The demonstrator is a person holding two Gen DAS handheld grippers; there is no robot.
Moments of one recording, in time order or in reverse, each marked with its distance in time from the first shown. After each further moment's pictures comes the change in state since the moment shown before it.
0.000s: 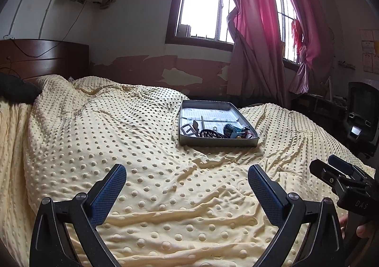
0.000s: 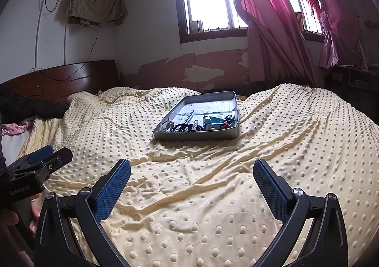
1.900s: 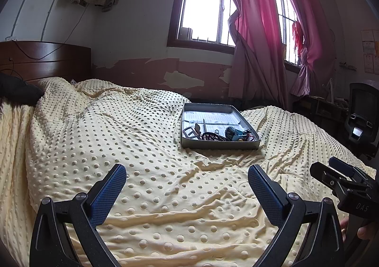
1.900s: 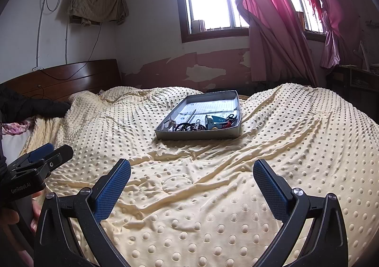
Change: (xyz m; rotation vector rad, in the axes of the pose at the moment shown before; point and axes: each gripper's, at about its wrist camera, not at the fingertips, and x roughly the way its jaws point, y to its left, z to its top) left arm -0.002 0.002 0.000 -0.008 -0.008 0.011; right arm -0.002 0.004 -0.001 0.002 -0.003 0.001
